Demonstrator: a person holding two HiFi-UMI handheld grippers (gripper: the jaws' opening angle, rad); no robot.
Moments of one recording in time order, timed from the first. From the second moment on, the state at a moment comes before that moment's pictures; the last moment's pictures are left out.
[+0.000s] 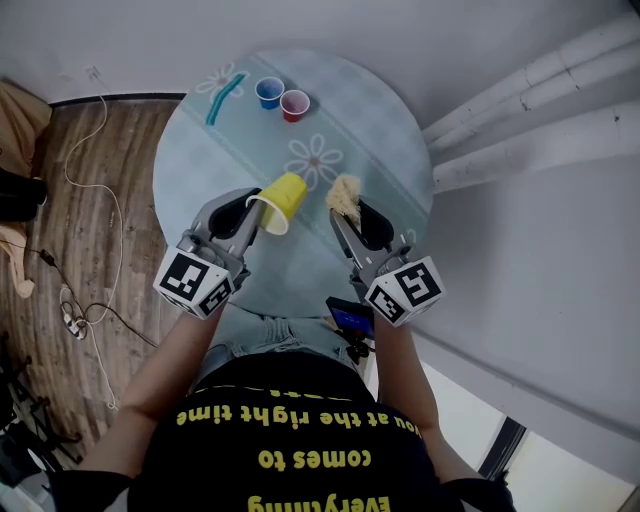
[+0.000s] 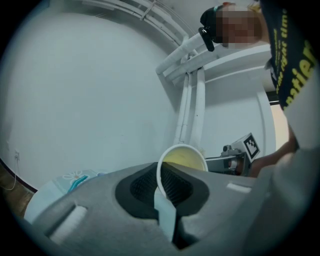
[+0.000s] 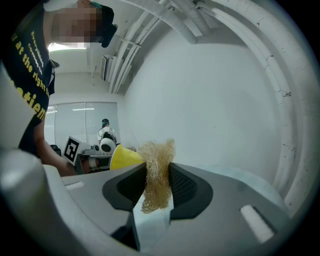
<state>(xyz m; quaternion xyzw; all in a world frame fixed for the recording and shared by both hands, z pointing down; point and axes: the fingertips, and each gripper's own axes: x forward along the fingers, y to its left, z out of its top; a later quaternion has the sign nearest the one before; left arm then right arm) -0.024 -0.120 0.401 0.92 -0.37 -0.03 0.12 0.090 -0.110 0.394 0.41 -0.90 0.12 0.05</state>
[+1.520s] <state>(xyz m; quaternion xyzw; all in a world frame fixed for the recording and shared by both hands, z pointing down) -0.038 -0.144 0.496 0.90 -0.40 0.09 0.13 0.105 -0.148 0.452 0.42 -0.89 0.16 0.10</state>
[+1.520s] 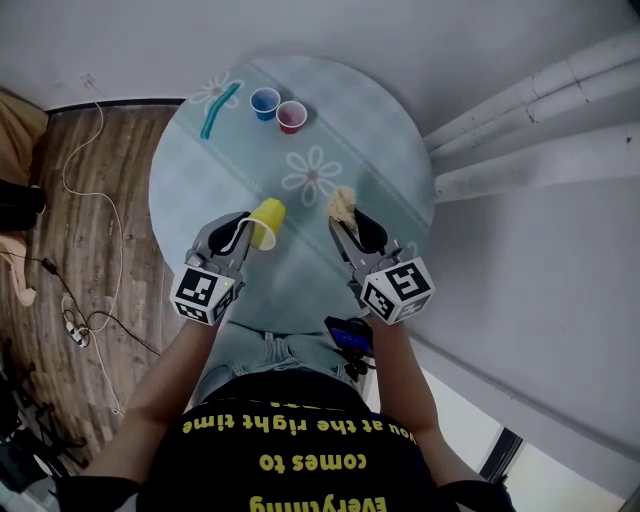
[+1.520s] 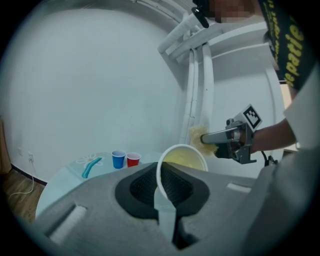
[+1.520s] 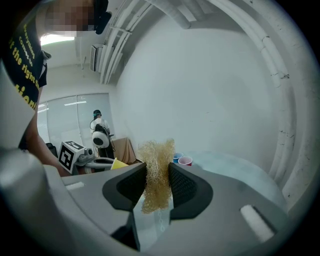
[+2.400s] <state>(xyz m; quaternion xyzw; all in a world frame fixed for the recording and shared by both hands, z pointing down) -0.042 -0.141 0.572 0.87 -0.40 0.22 0.20 0.111 -0.165 0.521 0.45 -0.86 0.22 0.14</state>
